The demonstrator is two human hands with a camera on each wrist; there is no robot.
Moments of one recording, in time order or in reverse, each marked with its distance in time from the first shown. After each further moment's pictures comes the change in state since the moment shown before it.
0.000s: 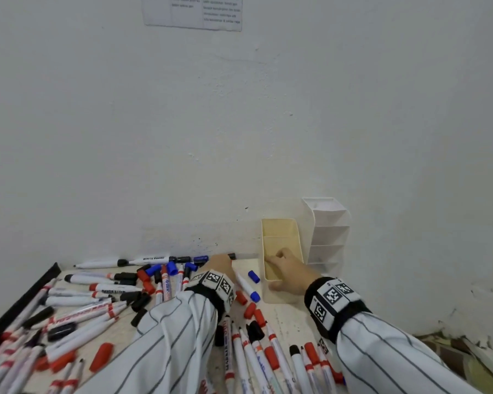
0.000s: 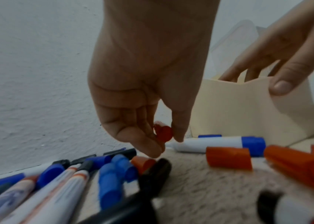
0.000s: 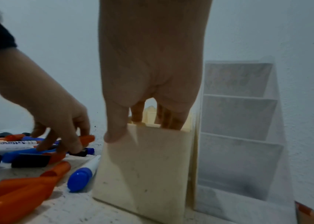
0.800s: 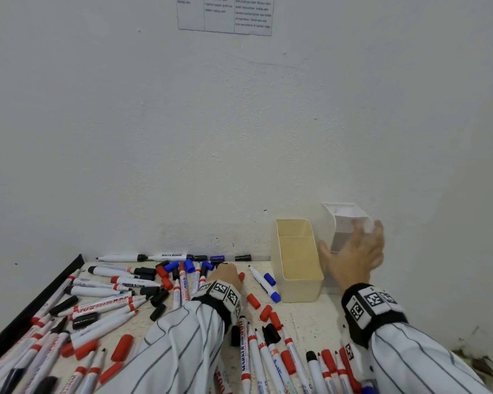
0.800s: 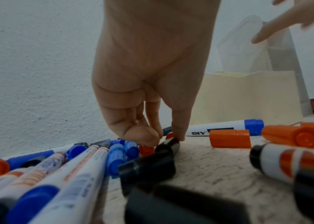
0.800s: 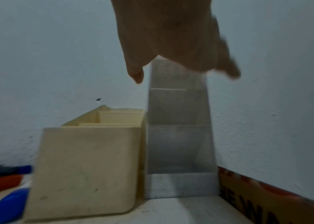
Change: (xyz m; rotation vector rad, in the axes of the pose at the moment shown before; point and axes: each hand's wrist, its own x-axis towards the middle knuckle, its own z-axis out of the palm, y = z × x) left_hand -0.020 -0.020 0.002 -0.049 -0.006 -0.064; right_hand -0.005 0.031 -0.012 0.251 1.001 0.389
